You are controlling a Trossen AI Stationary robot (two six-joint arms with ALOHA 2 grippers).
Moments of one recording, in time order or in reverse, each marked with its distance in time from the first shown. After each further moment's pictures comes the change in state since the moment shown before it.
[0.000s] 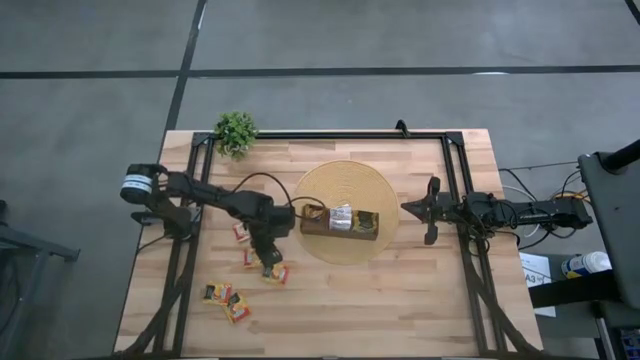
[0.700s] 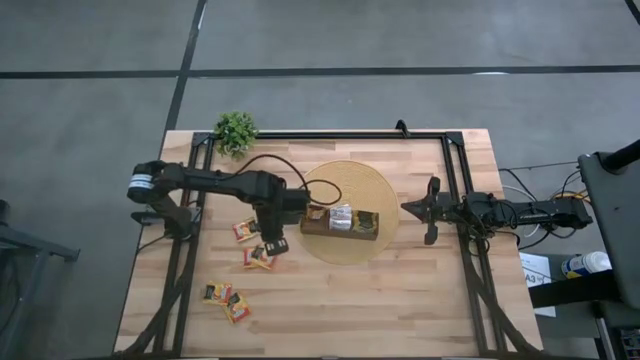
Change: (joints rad) left arm 0.019 0.044 0.484 -0.528 -0.150 0.208; right arm 0.000 0.000 0.000 0.000 0.000 0.000
